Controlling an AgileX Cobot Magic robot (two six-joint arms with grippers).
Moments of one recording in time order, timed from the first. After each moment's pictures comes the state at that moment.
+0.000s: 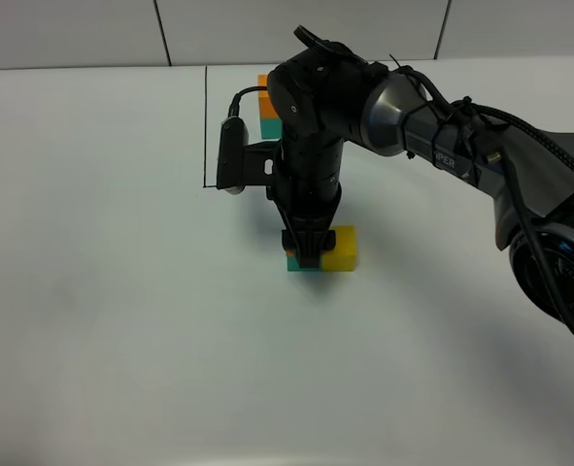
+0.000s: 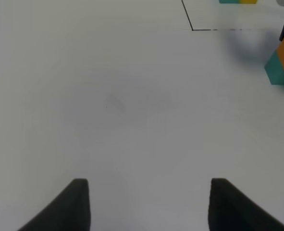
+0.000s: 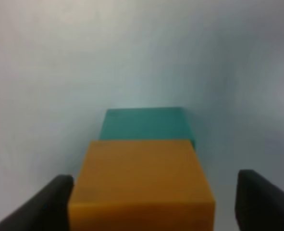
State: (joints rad) left arm -0.06 0.00 -0.51 -0.09 1.08 0.01; right arm 0.69 2.31 -1.90 -0.03 1.14 -0.86
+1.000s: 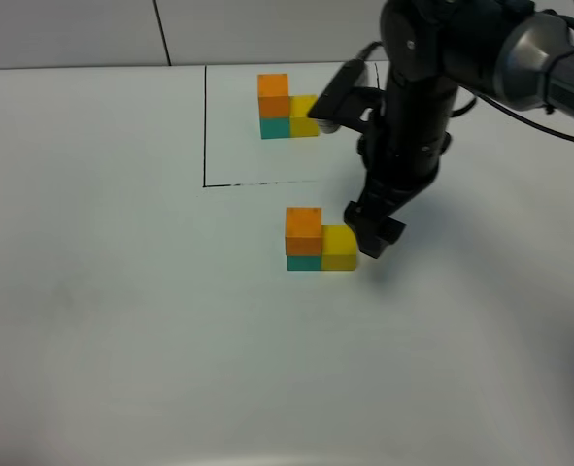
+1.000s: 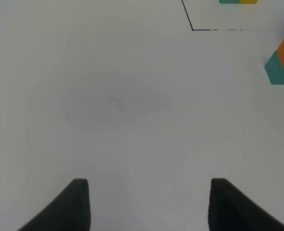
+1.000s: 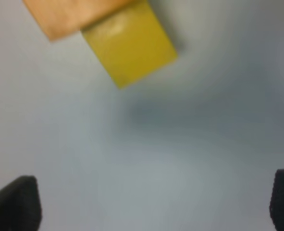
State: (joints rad) left arm -0.06 0.00 -0.51 -0.09 1.08 0.01; right arm 0.51 2.01 -1.61 0.02 1.20 -0.49
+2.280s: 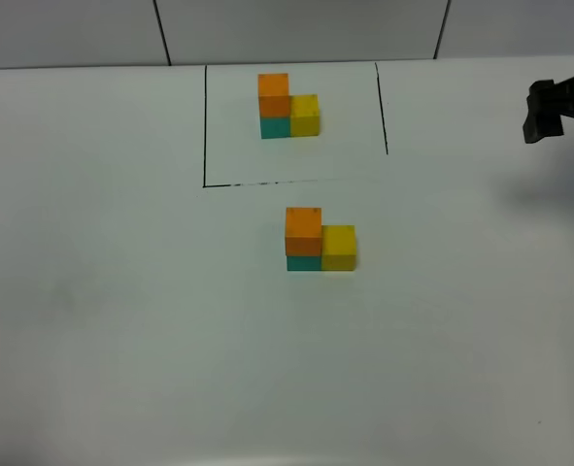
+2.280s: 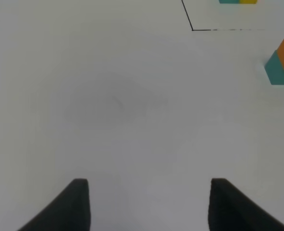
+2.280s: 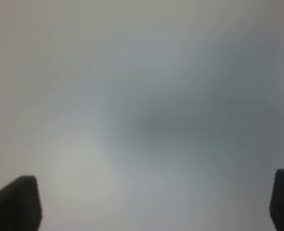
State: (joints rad) left arm -0.06 0.00 -0.51 -0.09 1.08 0.01; right arm 0.02 1.79 -1.41 0.04 0.83 -0.09
